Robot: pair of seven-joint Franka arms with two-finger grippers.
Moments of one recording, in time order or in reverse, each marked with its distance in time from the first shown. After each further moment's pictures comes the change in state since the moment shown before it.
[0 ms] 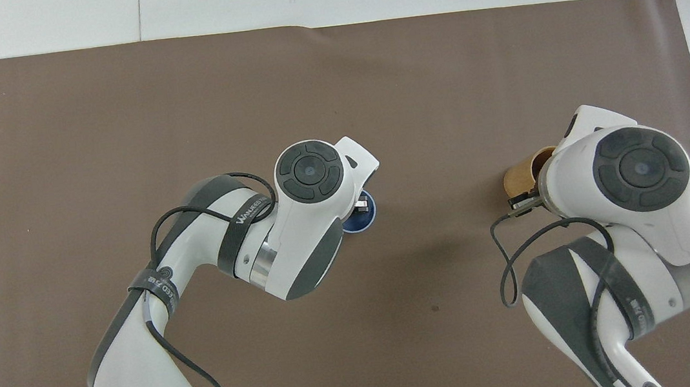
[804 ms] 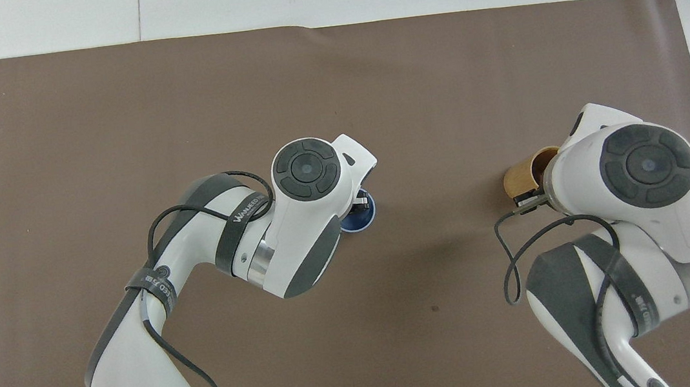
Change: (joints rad) left arm 0.150 -0.154 0.034 0.164 0.000 -0.277 0.045; right arm -0.026 0.000 -0.005 0.002 0.001 -0.011 0.124
